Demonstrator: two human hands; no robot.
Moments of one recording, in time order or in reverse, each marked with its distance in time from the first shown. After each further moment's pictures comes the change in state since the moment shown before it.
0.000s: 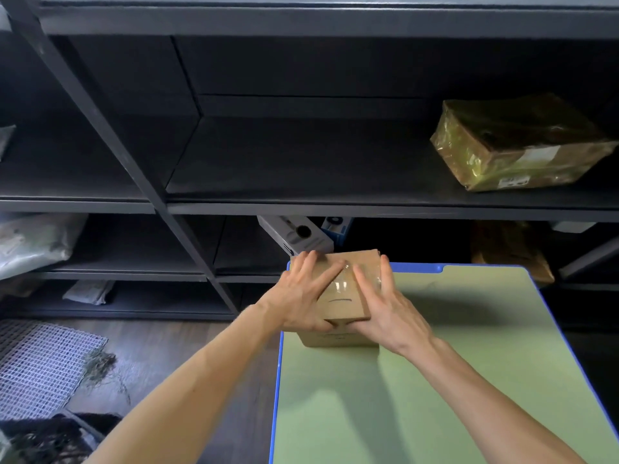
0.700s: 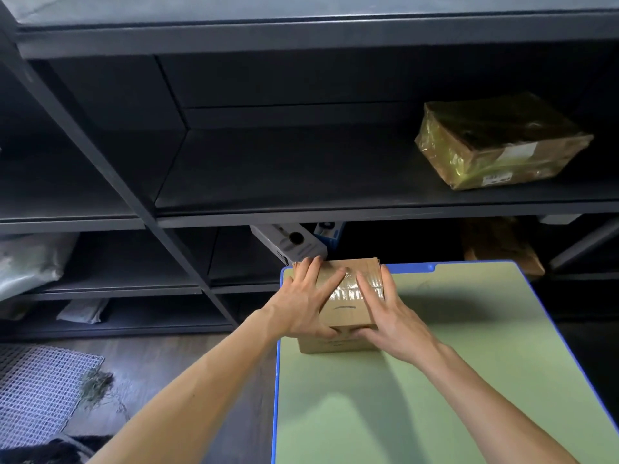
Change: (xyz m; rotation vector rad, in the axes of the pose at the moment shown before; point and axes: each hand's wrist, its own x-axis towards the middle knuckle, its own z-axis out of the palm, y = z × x) left_hand 0.012 0.015 0.000 0.125 -0.055 0.037; right_hand -0.012 0.023 0.005 0.051 -0.002 -0.008
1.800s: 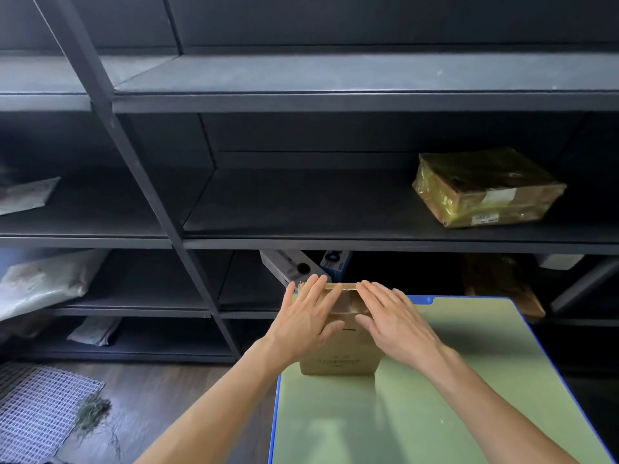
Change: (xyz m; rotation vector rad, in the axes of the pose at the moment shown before) left_hand -0.045 0.038 -0.042 -0.006 0.143 -0.112; right_hand -0.018 -0.020 -0.046 -0.201 0.143 -0.120
